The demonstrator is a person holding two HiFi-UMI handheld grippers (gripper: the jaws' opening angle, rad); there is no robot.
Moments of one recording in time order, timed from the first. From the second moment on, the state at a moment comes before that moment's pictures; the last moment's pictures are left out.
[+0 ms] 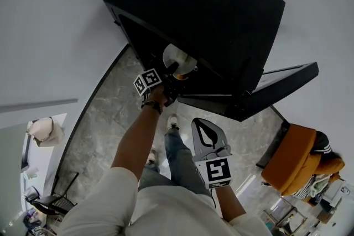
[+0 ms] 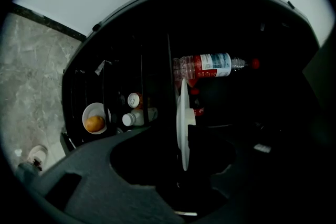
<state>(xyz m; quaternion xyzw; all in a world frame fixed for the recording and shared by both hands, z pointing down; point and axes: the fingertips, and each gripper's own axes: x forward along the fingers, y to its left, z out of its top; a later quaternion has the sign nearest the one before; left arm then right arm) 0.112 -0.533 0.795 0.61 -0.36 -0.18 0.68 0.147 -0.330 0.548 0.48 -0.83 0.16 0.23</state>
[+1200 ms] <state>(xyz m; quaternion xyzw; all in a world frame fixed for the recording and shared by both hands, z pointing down) 0.081 -0.479 0.760 0.60 -0.32 -0.23 0.70 0.149 -0.295 0.542 0.48 -0.84 0.16 0.22</state>
